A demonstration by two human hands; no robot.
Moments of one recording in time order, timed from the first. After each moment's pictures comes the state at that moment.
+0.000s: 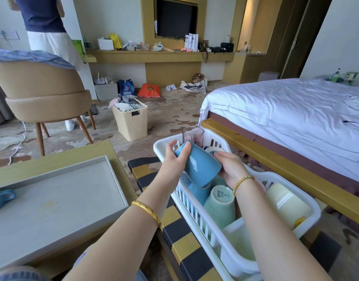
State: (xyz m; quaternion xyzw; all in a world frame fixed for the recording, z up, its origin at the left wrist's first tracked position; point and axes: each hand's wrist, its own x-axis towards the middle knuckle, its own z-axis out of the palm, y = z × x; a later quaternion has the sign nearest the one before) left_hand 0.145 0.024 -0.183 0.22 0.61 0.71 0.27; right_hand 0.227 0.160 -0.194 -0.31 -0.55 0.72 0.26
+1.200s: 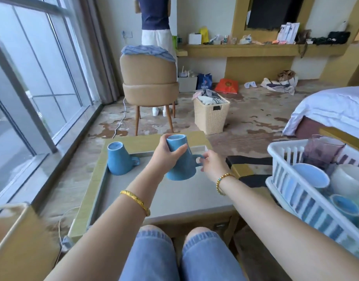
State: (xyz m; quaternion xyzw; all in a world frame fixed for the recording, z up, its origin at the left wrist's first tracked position) left_hand -0.003 -0.249 -0.182 0.10 0.81 0.58 0.06; right_hand 0.018 -0.100 -0.230 -0.18 -0.89 0.41 0.10
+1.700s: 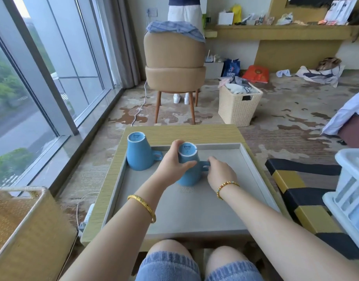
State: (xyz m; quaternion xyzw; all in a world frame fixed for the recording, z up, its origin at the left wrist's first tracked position) left_hand -0.070 -0.295 -0.260 0.15 0.84 0.52 0.03; right_hand -0.057 -0.143 -0.299 -0.12 -0.98 0.18 0.06
